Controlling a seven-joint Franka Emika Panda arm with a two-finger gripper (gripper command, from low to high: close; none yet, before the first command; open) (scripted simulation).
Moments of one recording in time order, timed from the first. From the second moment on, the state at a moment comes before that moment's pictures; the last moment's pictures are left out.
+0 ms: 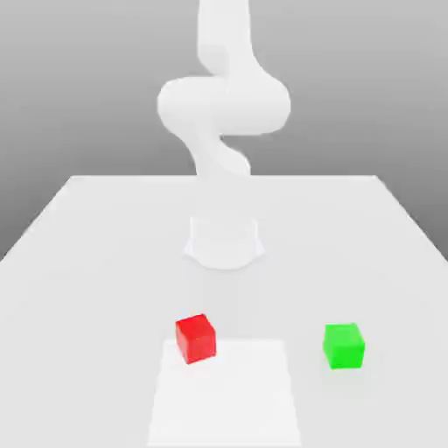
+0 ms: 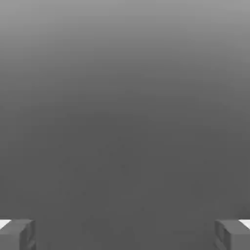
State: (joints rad) arm 0.00 -0.74 -0.01 -2.37 -0.02 2.35 0.76
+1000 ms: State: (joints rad) arm -0.06 0.18 -0.04 -2.90 0.12 3.08 0.13
